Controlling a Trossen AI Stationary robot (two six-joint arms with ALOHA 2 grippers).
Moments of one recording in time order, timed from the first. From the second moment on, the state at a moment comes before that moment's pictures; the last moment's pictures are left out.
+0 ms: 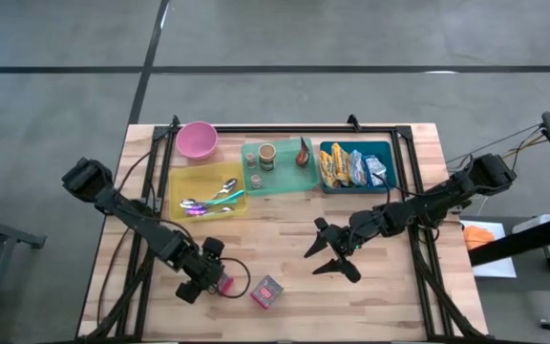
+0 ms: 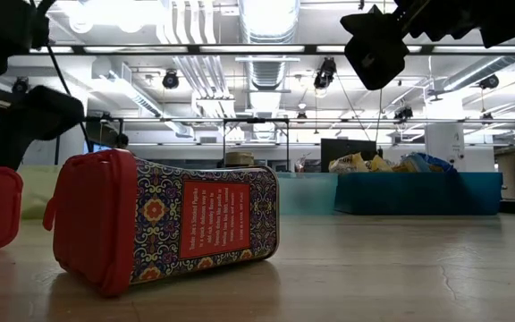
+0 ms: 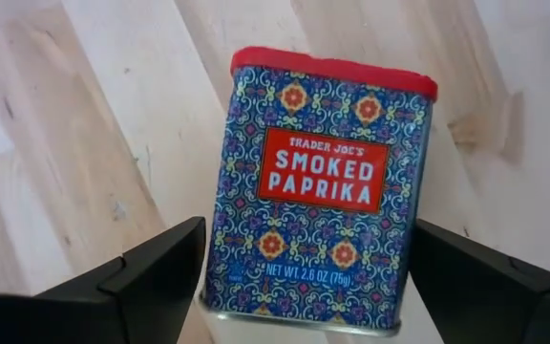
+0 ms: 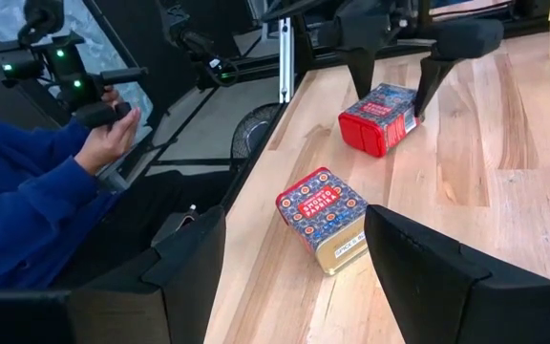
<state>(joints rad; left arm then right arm) -0.63 1.49 0.76 -0.50 0.02 -0.22 0.33 1.38 0.62 0.48 -0.18 0.36</state>
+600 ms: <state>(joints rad) -0.62 1.49 0.71 -0.39 0.01 -0.25 0.33 1.38 0.62 0.48 -0.18 0.36</state>
